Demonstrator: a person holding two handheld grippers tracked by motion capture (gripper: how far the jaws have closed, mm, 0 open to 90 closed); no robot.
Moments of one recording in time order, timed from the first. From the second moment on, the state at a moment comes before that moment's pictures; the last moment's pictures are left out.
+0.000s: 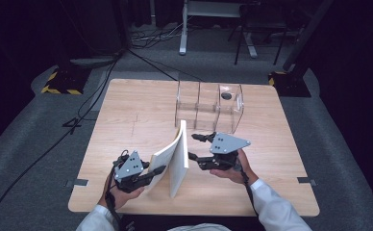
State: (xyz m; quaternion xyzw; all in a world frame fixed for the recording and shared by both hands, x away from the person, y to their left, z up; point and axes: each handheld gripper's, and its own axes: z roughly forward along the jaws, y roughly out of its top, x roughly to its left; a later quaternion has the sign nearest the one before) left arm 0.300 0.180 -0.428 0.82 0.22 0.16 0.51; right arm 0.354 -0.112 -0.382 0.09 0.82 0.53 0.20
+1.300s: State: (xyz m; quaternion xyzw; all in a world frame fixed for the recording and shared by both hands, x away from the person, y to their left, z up) left arm 0.289 0.161 -0.442 0.83 0.20 0.09 0.51; right arm 0.336 -0.109 -0.410 0.09 0.82 0.53 0.19
